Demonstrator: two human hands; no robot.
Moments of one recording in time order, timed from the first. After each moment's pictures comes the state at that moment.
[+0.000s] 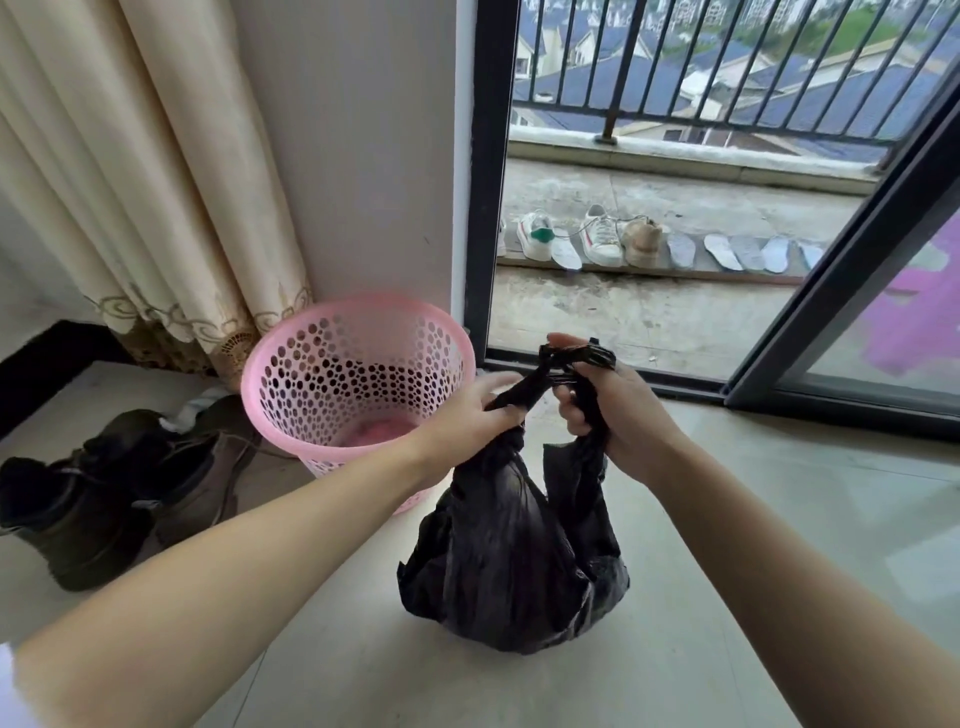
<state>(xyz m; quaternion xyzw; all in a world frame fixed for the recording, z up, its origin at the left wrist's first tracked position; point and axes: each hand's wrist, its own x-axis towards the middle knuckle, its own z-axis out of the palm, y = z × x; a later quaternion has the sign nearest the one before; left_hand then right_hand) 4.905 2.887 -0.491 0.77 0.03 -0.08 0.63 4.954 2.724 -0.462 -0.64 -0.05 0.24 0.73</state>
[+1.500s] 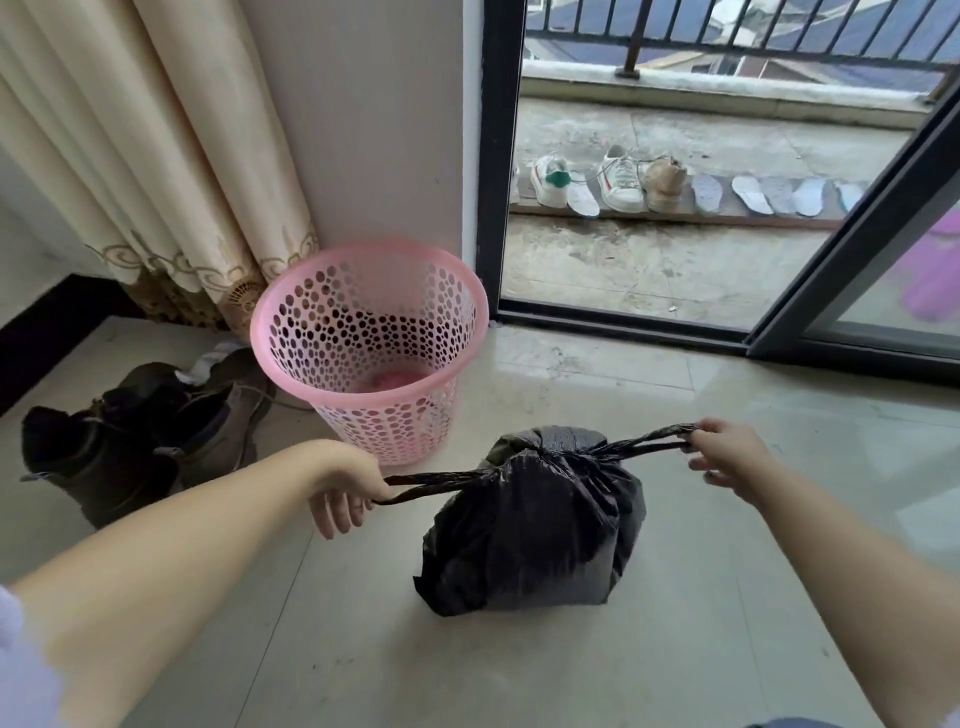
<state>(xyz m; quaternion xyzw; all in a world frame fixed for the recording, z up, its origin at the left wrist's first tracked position) 4.856 2.980 -0.582 0.81 0.25 -0.49 0.22 4.978 2.605 -0.584 -0.86 0.17 0.20 0.44</state>
